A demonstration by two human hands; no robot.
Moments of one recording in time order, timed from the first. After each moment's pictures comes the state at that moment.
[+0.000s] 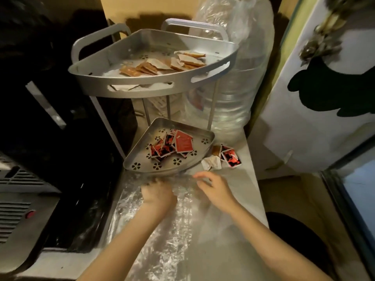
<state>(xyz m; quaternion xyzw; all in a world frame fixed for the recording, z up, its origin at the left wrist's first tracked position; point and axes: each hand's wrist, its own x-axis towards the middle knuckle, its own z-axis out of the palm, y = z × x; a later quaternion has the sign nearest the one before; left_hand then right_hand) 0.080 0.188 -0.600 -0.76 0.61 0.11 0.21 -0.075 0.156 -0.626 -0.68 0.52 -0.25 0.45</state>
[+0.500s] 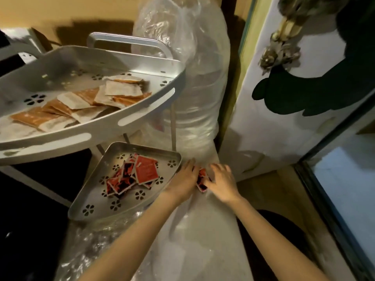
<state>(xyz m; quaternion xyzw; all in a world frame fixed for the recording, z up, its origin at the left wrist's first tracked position) -0.024 0.042 -0.619 -0.53 0.83 0.15 0.02 -0.166 0.043 -0.638 -0.70 0.67 -0.12 0.23</state>
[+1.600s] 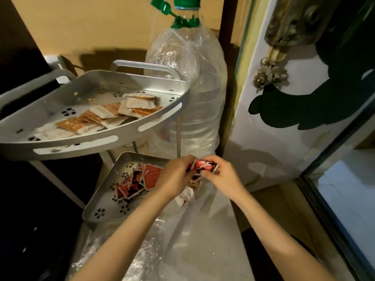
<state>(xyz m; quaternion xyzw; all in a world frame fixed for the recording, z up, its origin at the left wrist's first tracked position) 0.005 0.068 -0.537 -0.54 0.78 0.19 -0.25 -0.151 0.058 -0.563 -0.65 0.55 -0.36 0.39</state>
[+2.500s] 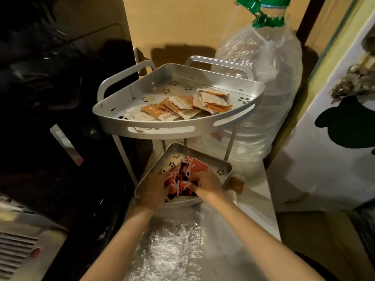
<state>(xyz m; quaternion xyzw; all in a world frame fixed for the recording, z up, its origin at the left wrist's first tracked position) 0.146 0.114 -0.599 -0.78 0.59 0.16 -0.18 -0.006 0.052 -0.611 -0.82 0.51 -0.09 0.24</state>
